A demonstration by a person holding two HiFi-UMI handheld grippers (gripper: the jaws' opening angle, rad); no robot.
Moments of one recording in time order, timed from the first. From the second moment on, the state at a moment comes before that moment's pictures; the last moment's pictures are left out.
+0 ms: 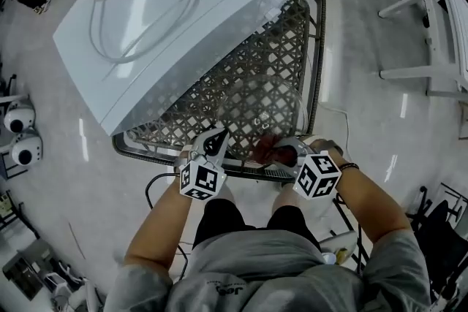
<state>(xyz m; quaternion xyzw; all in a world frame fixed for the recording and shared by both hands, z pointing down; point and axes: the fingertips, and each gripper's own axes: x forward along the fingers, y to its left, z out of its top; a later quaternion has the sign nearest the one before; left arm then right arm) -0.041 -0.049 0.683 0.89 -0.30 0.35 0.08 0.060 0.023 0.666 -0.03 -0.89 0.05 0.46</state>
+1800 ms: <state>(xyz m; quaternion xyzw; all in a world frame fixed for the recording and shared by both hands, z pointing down) -0.042 -0.048 0.683 0.89 -0.29 0.35 0.08 0.020 0.056 0.667 -0.03 -0.89 0.08 0.44</state>
